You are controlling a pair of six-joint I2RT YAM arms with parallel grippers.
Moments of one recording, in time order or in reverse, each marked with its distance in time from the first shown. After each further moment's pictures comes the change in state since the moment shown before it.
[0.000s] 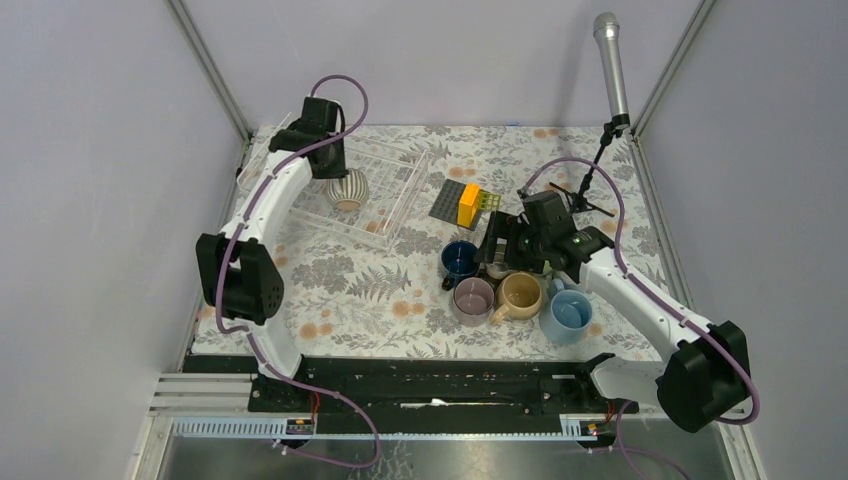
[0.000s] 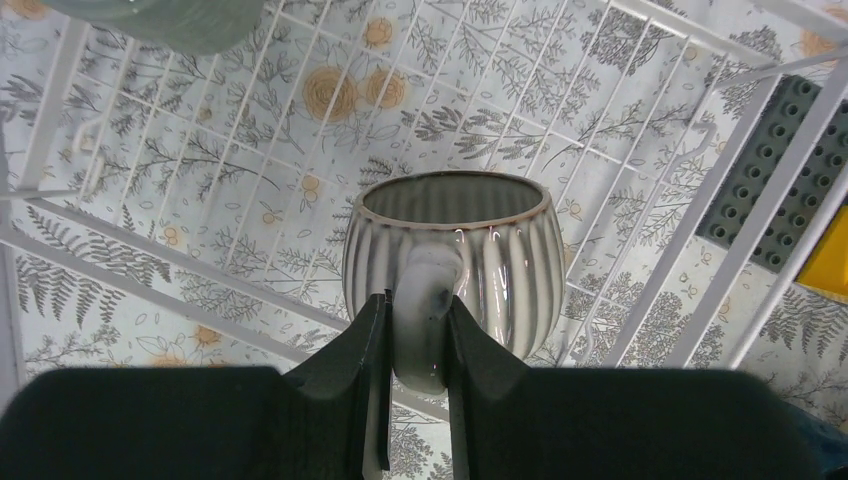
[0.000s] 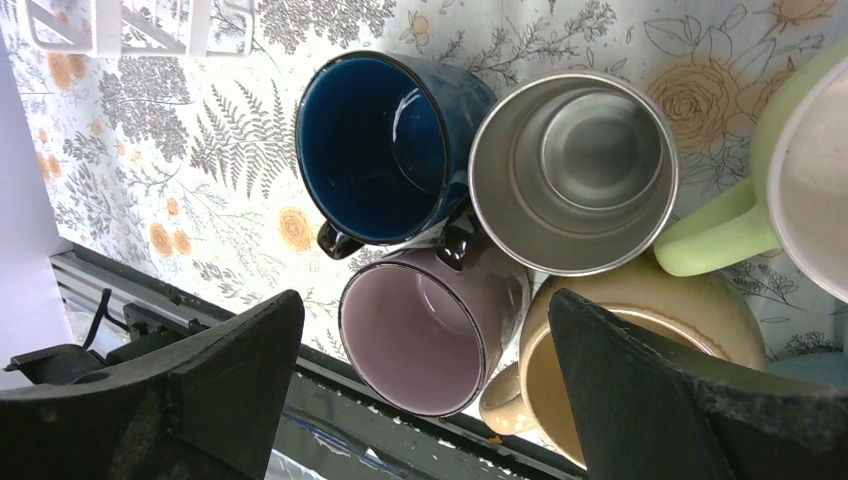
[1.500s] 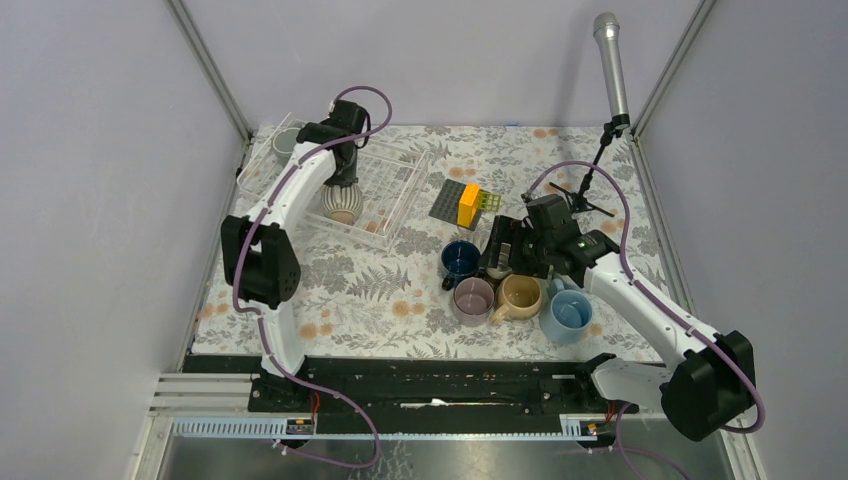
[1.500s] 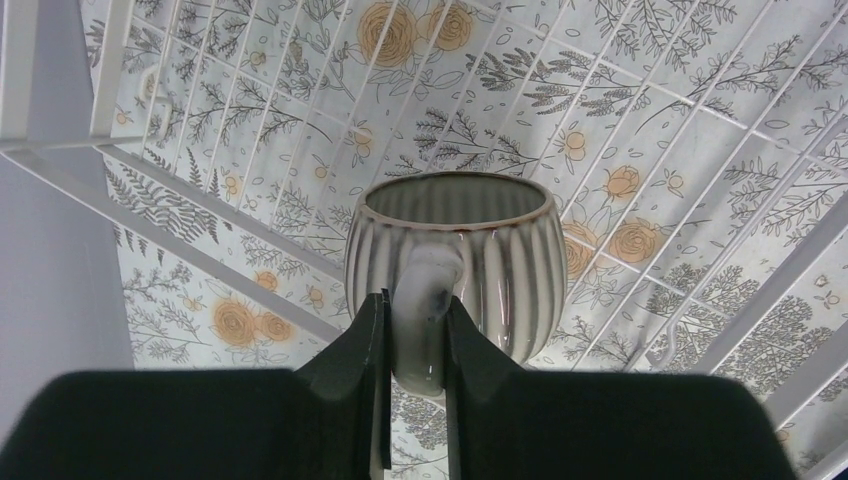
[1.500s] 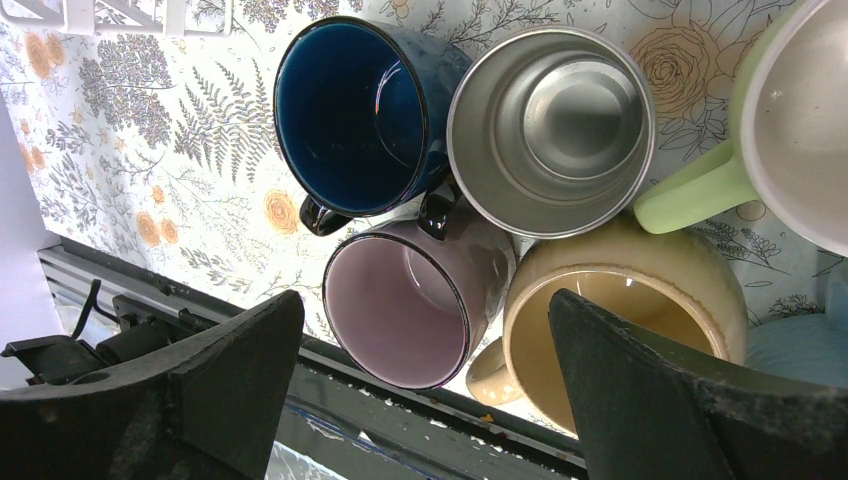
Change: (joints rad) left arm -0.085 0.142 0.131 -0.175 -0.222 0.010; right arm -0.002 -0.040 -0.008 -0.050 0.007 0.000
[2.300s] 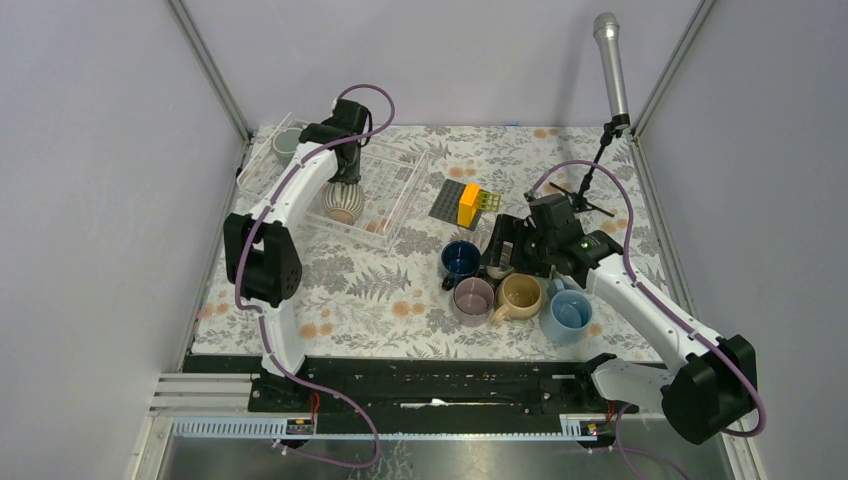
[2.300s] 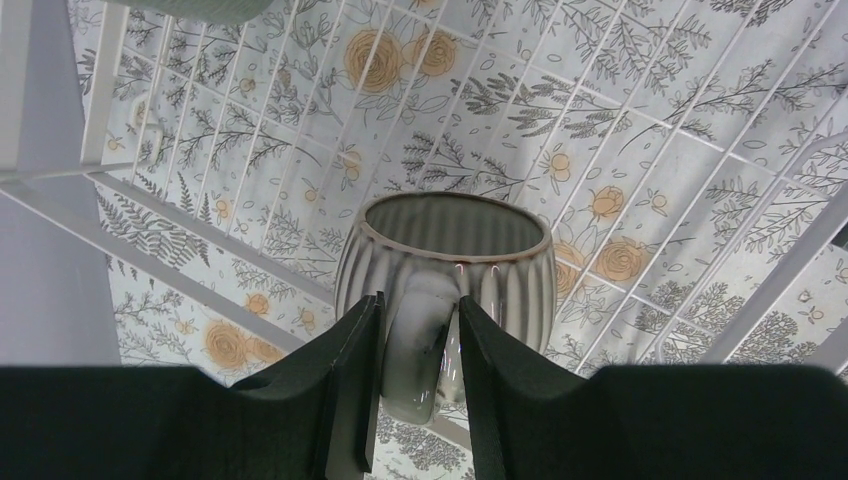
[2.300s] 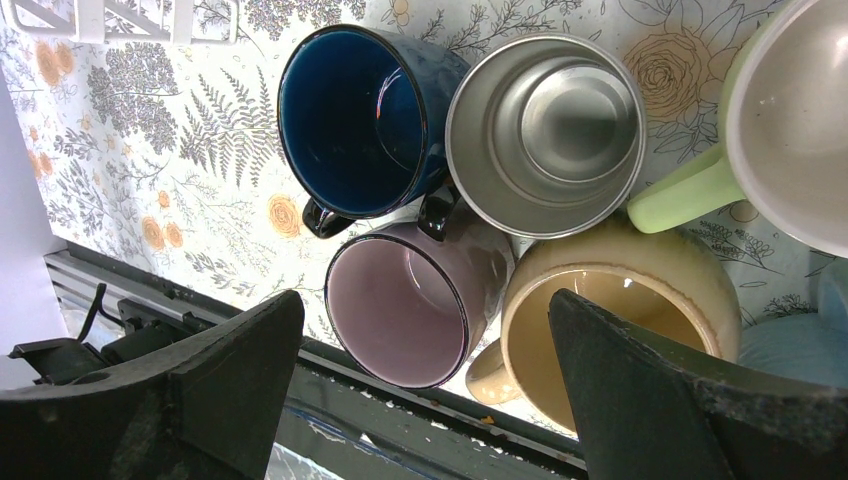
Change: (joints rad) left arm 0.000 0.016 0.000 0.055 0.013 0.018; right arm -0.011 -0.015 0.000 -0.001 0.000 0.000
